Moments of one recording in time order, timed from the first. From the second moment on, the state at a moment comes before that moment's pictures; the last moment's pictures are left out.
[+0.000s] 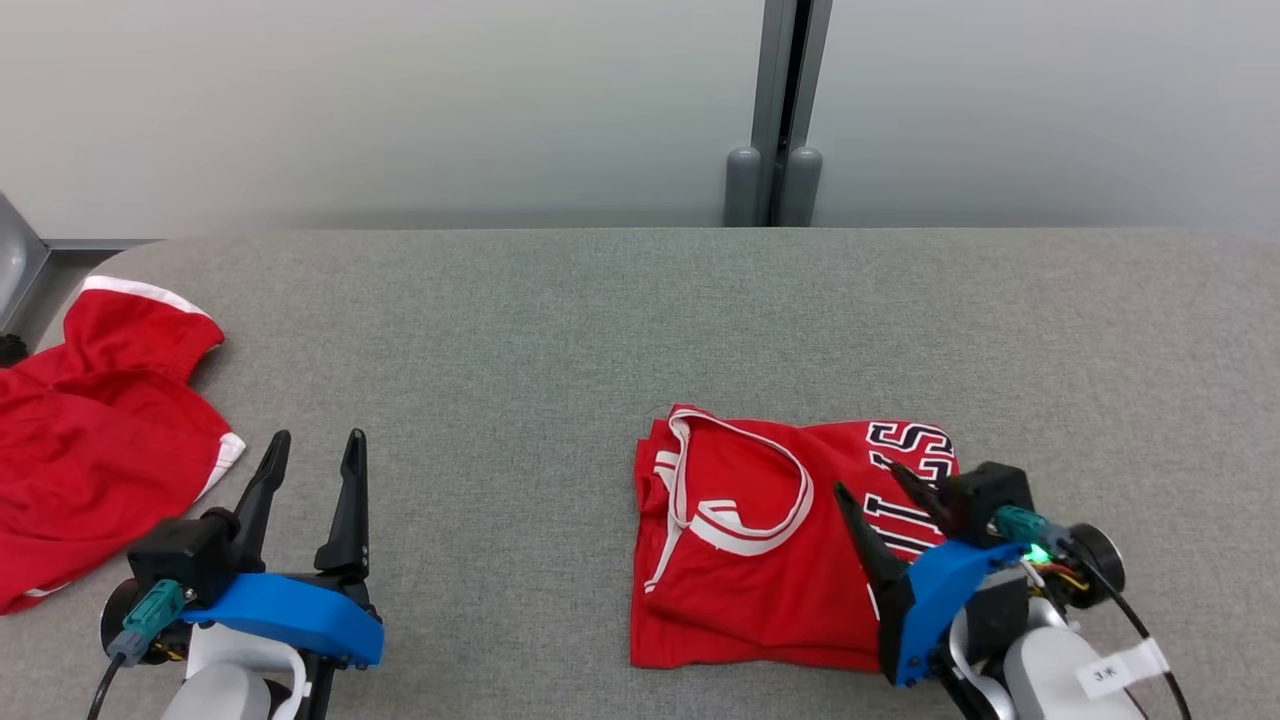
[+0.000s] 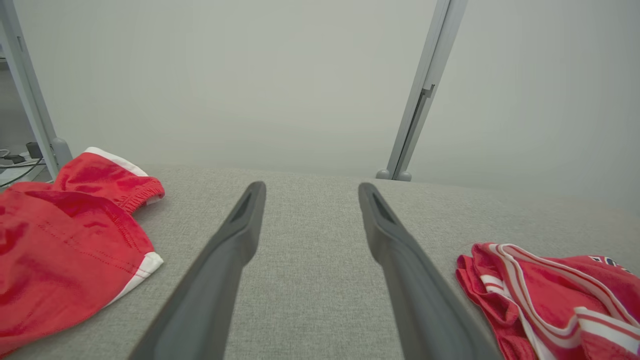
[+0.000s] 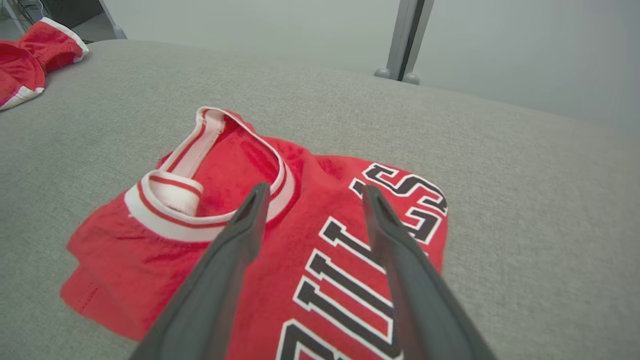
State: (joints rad) left arm -0.19 0.30 -0.28 0.35 -0.52 -0.06 -0.24; right arm -0.21 -0.07 0.16 0.32 0.09 0.13 0.13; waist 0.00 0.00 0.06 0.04
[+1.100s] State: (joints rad) left arm -0.22 0.30 -0.30 0.38 -0.53 -0.06 -0.25; right arm -0.46 -0.05 0.80 0.56 0.56 0.13 0.11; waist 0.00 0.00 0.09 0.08
